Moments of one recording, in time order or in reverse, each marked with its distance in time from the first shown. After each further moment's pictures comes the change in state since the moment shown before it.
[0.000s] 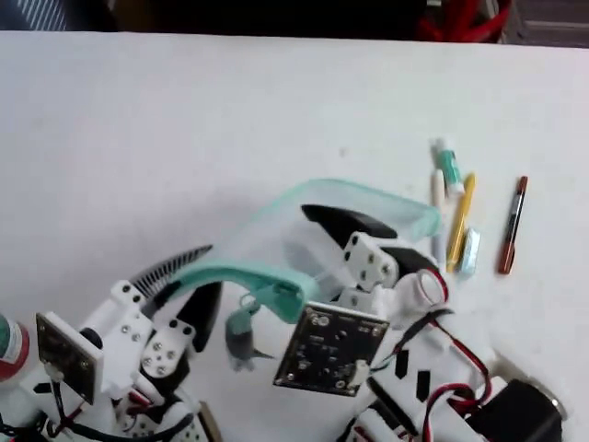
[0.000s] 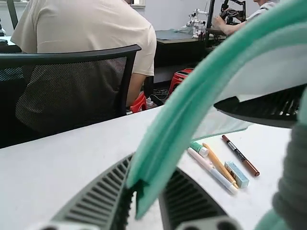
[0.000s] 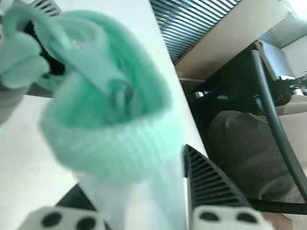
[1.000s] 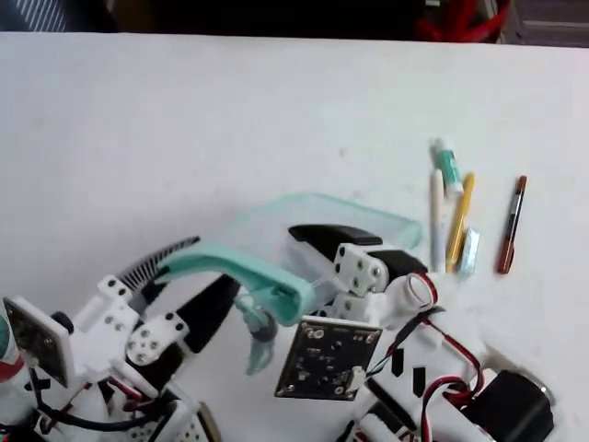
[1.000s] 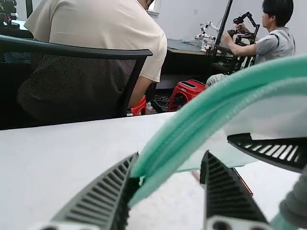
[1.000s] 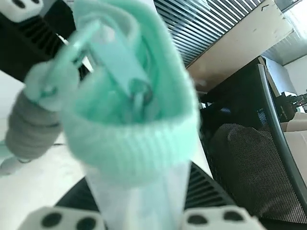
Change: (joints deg) left arm -0.6 0.0 0.1 -1.5 7.2; right arm -6.9 -2.1 11.2 -4.3 2.8
